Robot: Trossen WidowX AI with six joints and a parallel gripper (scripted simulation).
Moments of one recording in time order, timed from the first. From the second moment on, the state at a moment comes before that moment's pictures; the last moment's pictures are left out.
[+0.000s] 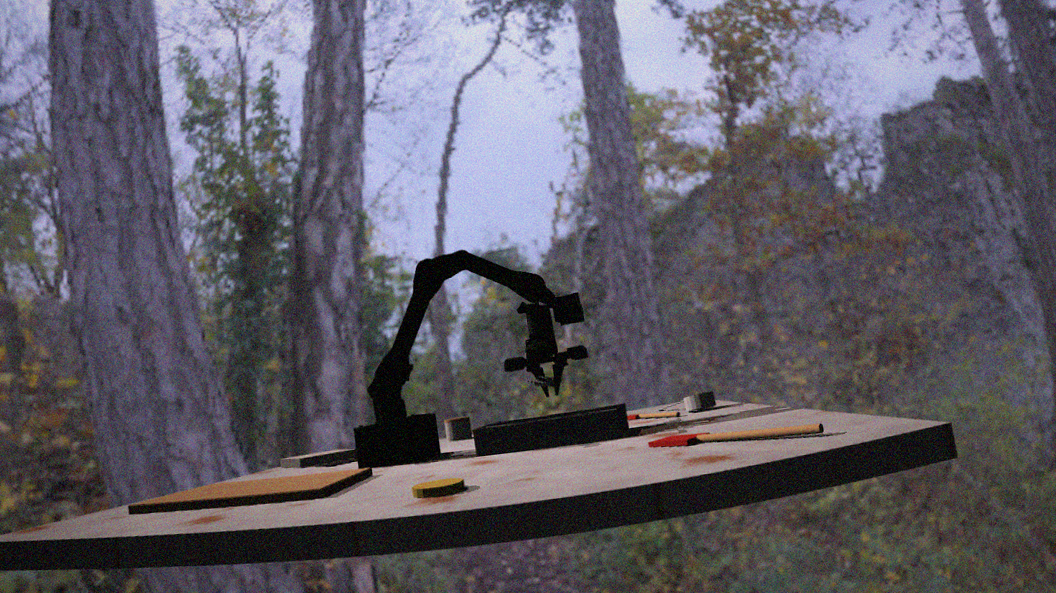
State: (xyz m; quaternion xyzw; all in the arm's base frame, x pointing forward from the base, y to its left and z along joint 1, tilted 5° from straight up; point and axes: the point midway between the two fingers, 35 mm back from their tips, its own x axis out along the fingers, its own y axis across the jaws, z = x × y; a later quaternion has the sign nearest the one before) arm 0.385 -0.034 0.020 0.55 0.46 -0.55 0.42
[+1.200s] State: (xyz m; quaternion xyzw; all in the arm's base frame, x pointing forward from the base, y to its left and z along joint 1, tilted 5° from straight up) arm 0.335 -0.186 0.038 0.46 0.55 -0.47 0.51
